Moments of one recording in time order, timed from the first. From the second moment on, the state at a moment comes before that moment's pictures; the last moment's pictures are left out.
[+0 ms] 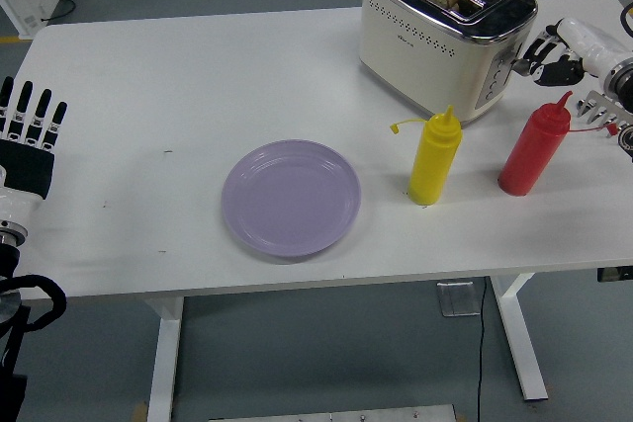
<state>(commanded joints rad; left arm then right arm) -0.13 0.16 -1.58 -1.36 0.29 -0.03 -0.12 0.76 -0.57 0.88 1.16 -1.61 0.05 -0.34</state>
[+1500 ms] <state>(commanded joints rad) -0.11 0.16 -1.58 -1.36 0.29 -0.03 -0.12 0.67 -0.58 1.17 1.29 -1.24 -0.23 -0.19</state>
